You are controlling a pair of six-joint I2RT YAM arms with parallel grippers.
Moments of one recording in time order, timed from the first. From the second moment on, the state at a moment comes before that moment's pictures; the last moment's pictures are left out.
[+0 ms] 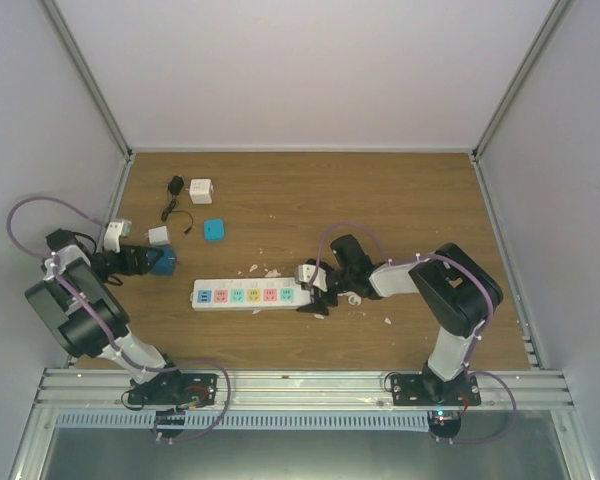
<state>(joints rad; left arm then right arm) 0.75 1.65 0.96 -0.70 0.96 0.80 0.64 1.80 0.70 0.25 -0.70 -0.77</state>
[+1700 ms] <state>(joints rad) 0.72 1.20 0.97 -0.70 0.99 0.81 0.51 1.83 1.07 -0.28 -0.33 -0.67</state>
